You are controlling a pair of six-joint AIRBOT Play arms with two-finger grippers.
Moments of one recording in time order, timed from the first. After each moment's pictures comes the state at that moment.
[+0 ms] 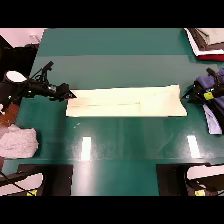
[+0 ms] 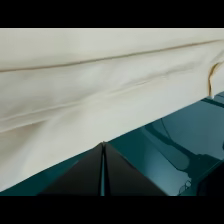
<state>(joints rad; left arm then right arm) 0.03 -1.33 1.06 0.76 -1.14 -1.28 -0.52 -1.63 1.31 -0.98 1.44 1.14</state>
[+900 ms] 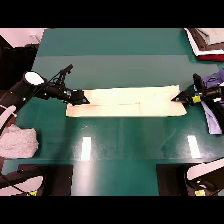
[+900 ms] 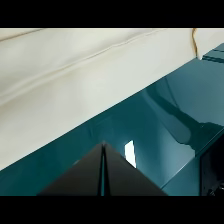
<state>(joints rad) -0.16 -1.33 1.06 0.76 -1.11 -1.29 -0.48 -1.80 1.30 -0.82 1.47 0.98</state>
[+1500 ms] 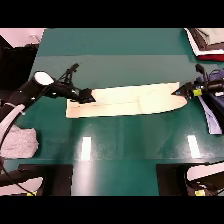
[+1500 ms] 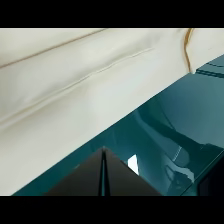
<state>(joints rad) -0.28 -1.41 1.13 0.76 -1.01 -1.35 -0.44 -1.66 1.33 -0.68 1.50 0.94</state>
